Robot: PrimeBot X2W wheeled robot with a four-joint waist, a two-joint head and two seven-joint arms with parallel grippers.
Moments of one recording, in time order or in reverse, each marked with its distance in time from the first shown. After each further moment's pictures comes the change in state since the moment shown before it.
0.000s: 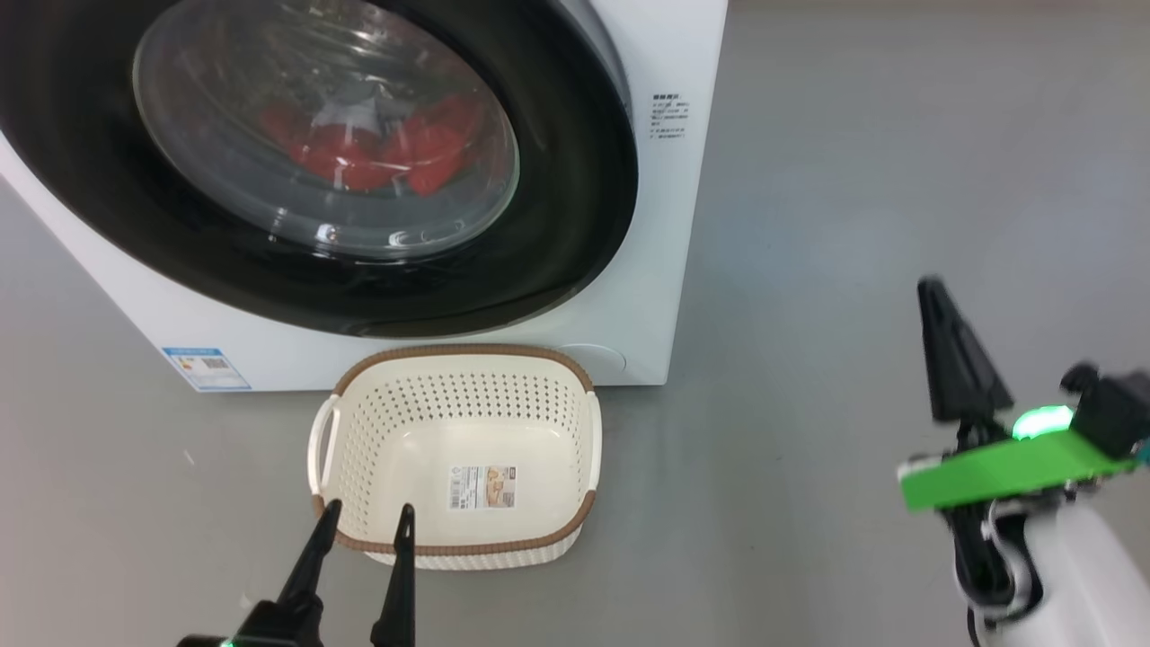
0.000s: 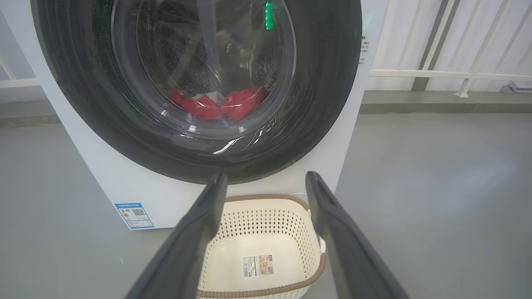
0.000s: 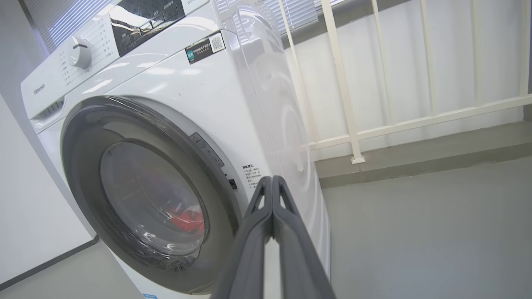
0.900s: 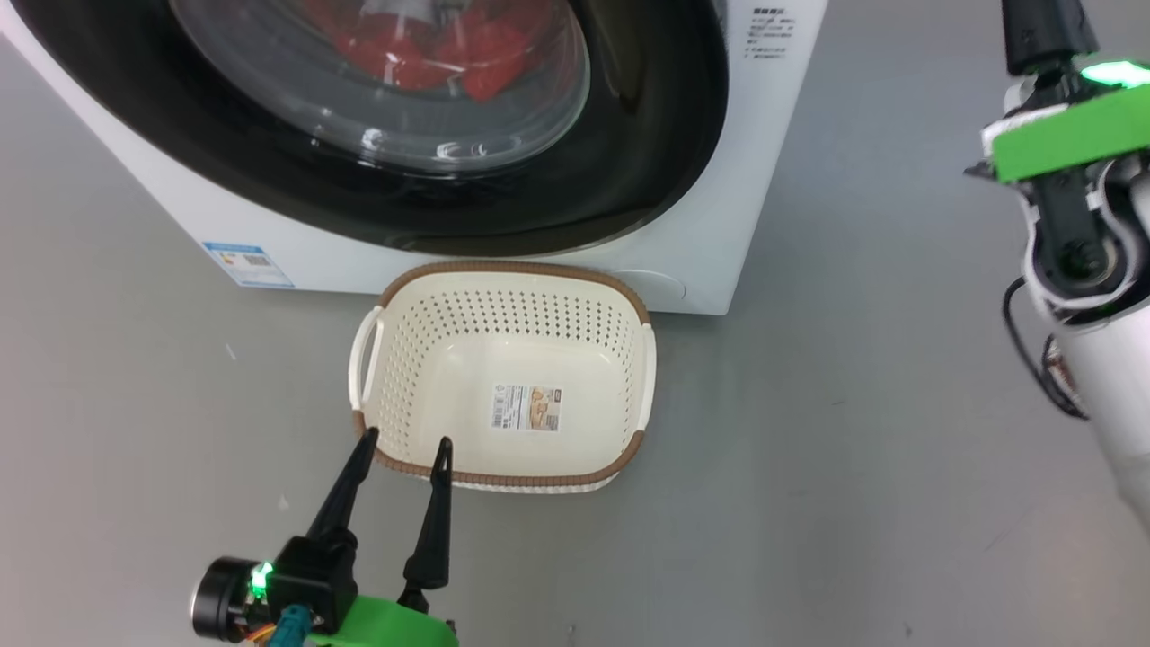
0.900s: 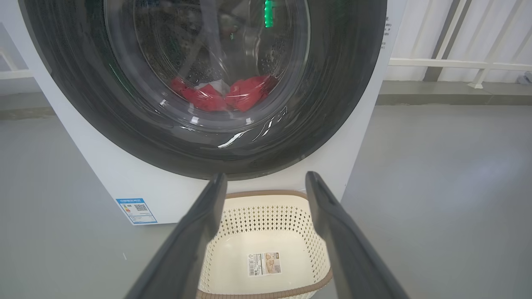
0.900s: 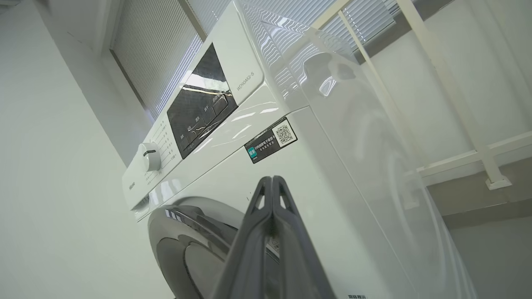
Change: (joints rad) left arm -0.132 -0.001 -0.072 0.007 -0.003 0.006 0.000; right arm -0.644 -0.196 0.248 0.153 0.562 0.000 0.012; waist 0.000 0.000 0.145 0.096
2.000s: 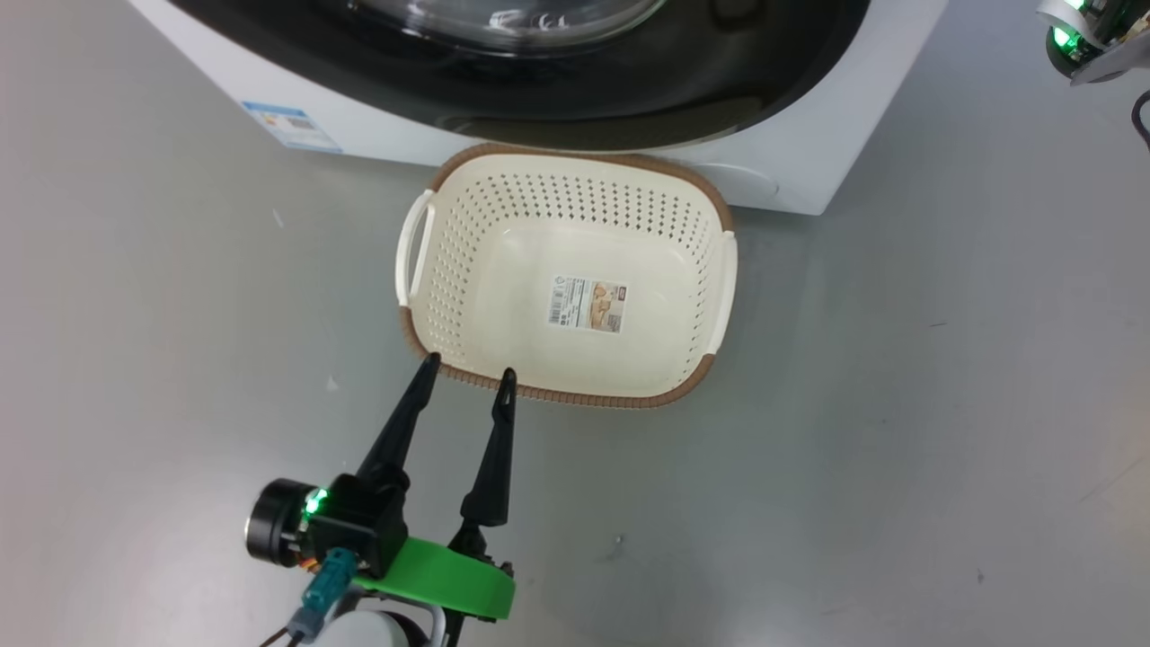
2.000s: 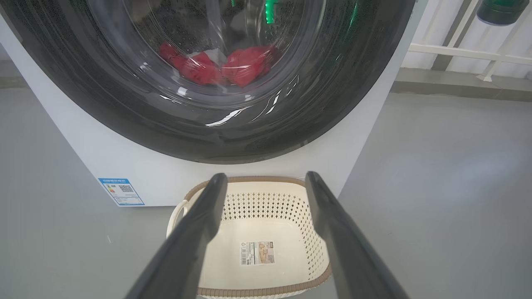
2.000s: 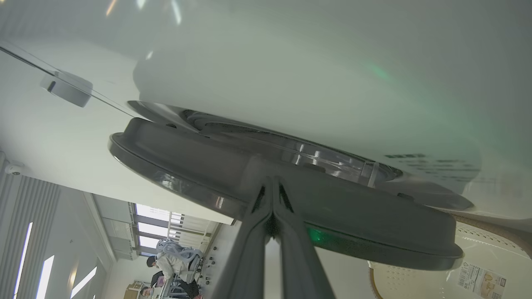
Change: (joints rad) left arm -0.144 -0.002 -0.132 -0.022 -0.077 0.042 -0.003; right arm -0.334 -0.088 0.041 0.285 0.661 0.000 0.866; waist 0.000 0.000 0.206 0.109
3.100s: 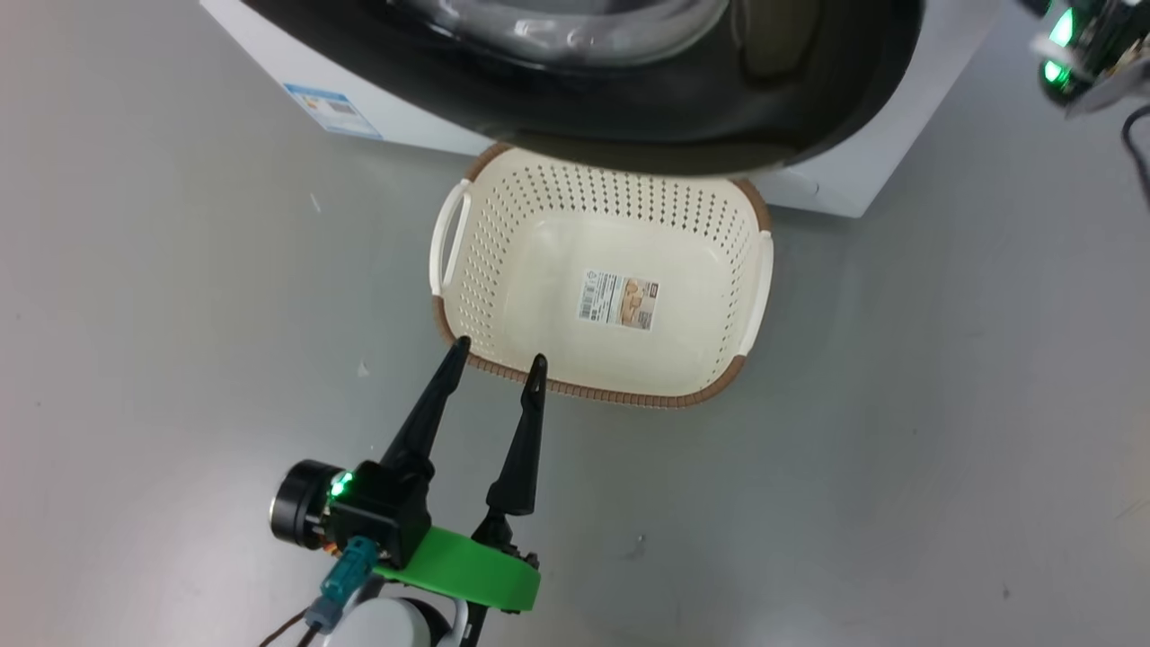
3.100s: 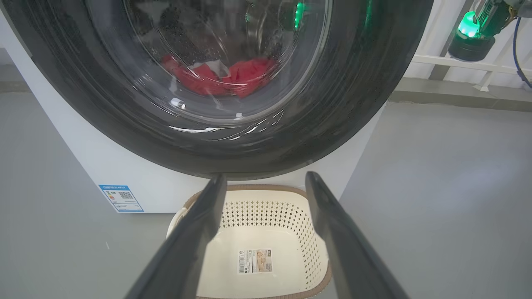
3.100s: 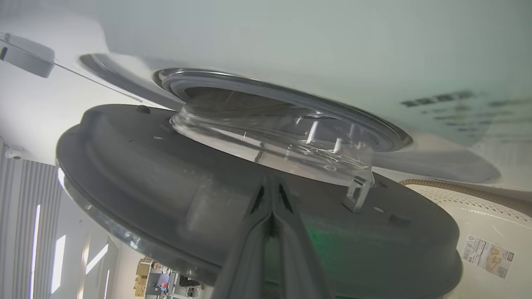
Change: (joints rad) left arm -0.039 -0.001 -0.061 -0.016 -0.036 0.018 0.000; right arm 0.027 0.033 -0.066 0.022 -0.070 -0.001 0.118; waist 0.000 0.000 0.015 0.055
